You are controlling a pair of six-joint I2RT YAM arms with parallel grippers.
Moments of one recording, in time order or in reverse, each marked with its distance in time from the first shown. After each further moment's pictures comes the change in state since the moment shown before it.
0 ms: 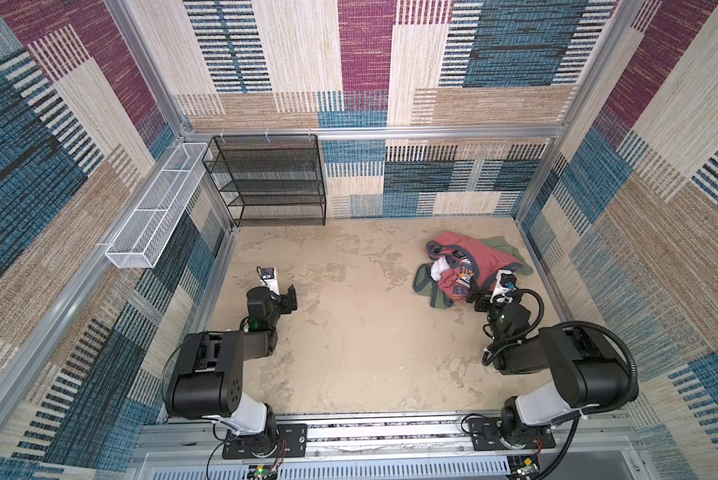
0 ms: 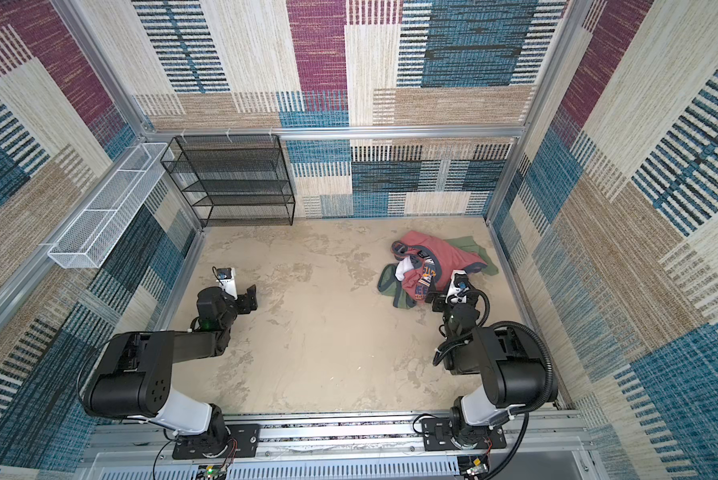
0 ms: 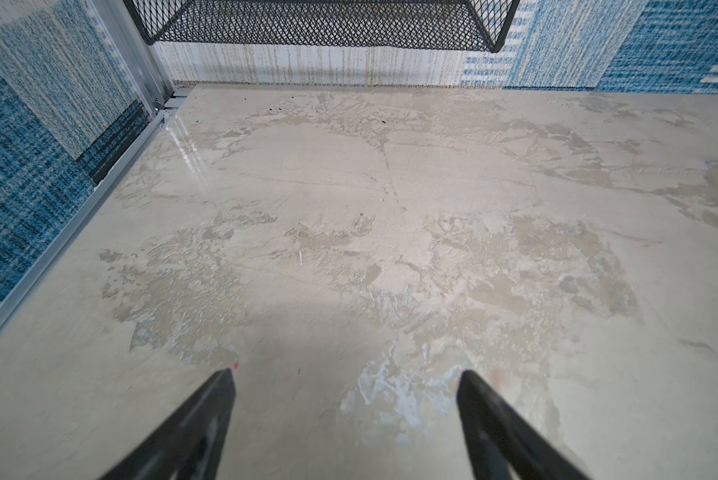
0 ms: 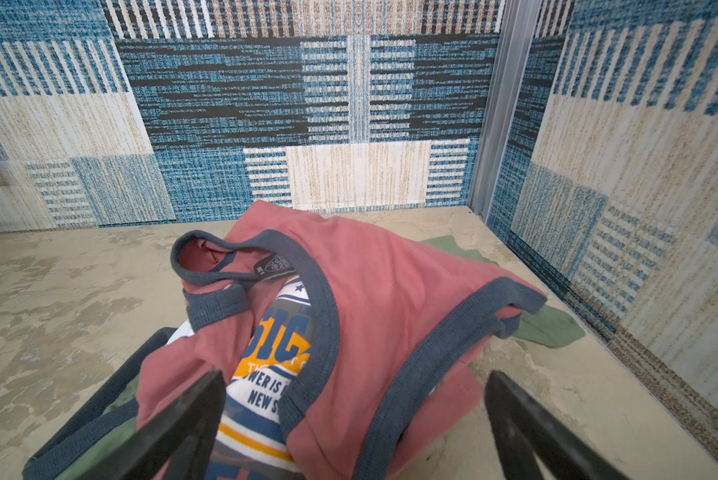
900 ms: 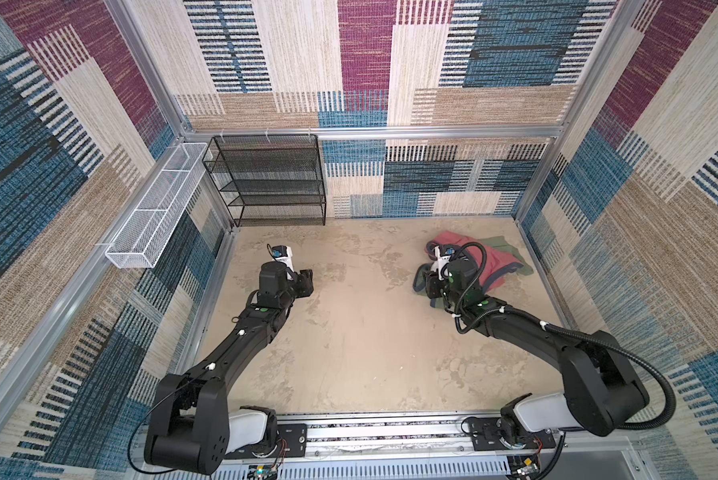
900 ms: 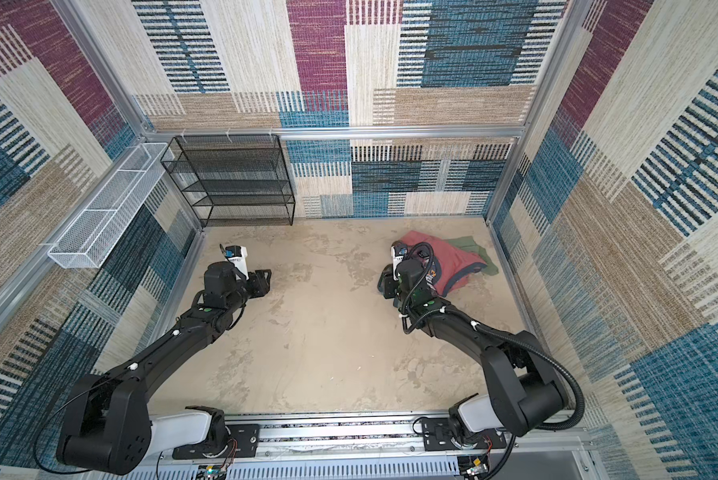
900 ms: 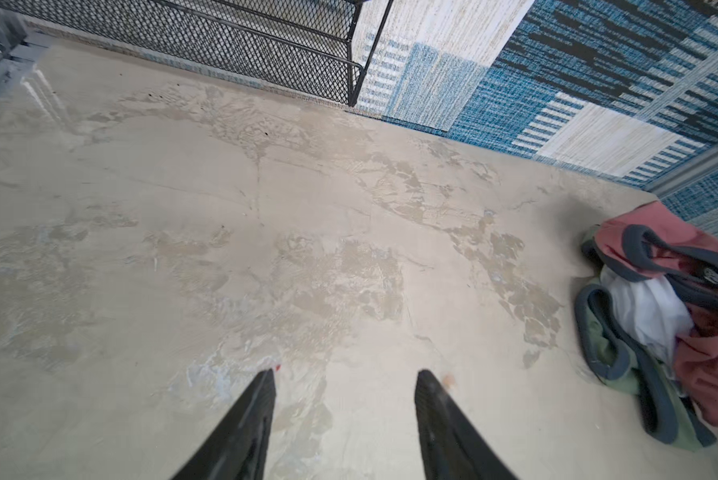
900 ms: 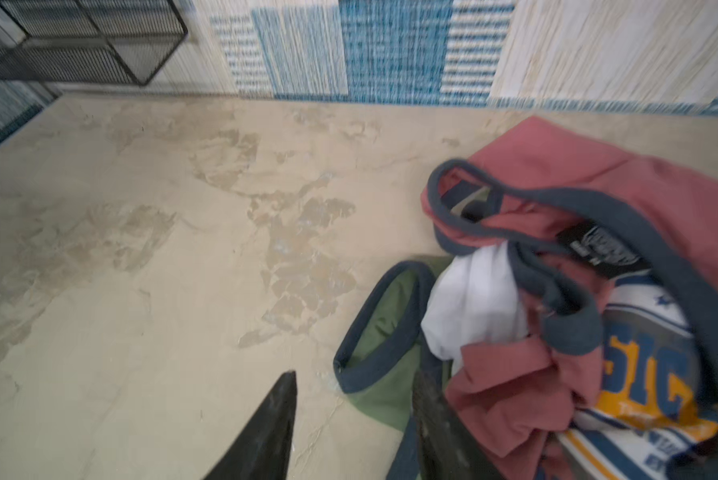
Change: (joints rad) left arm -0.201 -0.220 0.286 -0.589 0.058 -0.328; right arm 0.413 -0.053 0.563 -1.110 -0.024 0.174
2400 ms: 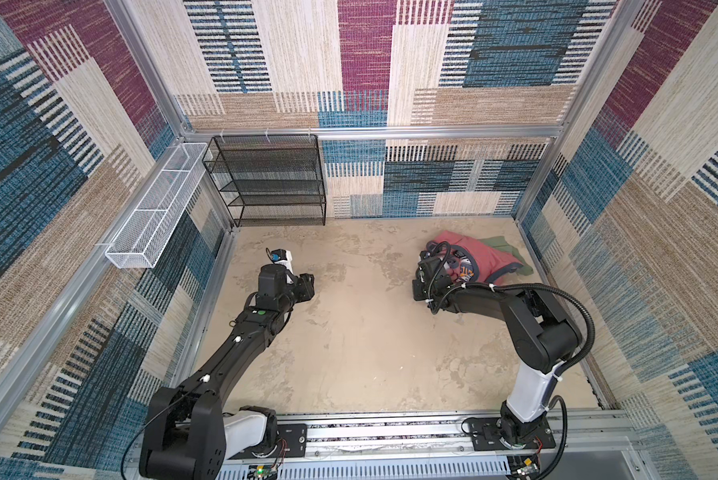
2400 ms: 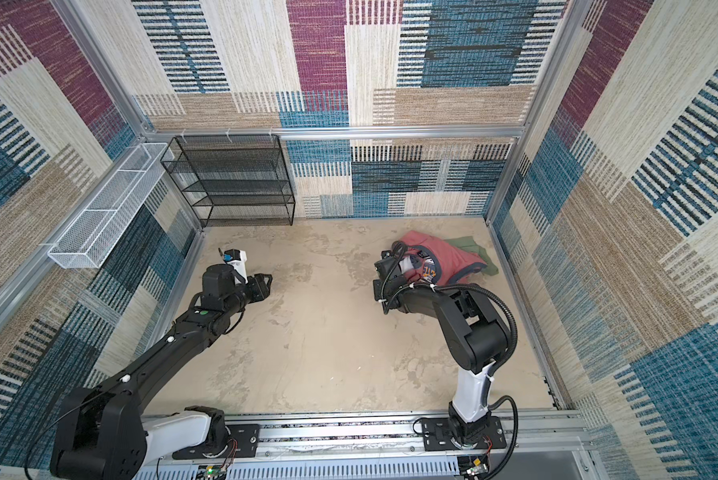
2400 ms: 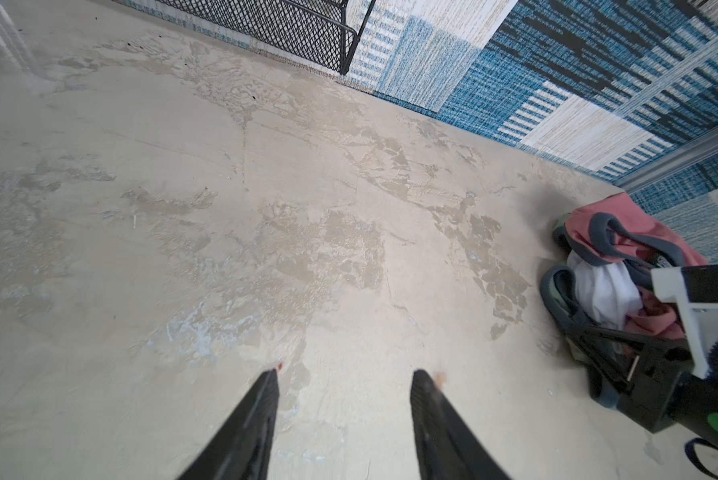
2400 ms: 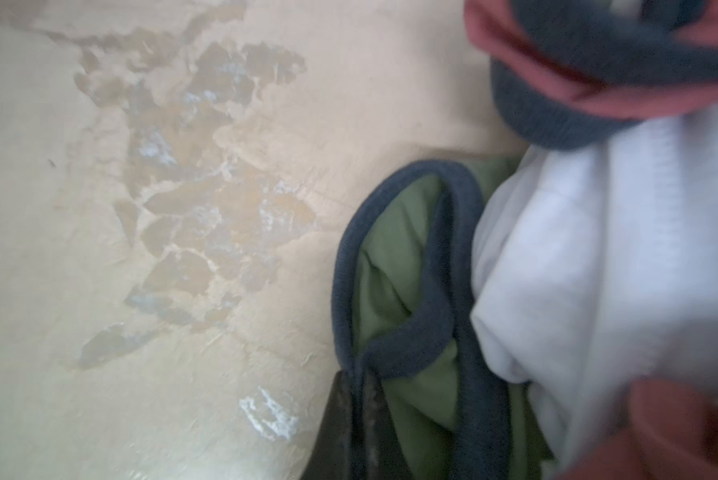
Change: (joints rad) left arm -0.011 -0.105 -0.021 -0.126 0.023 -0.064; right arm 0.019 0.362 0.231 -0.144 0.109 0.043
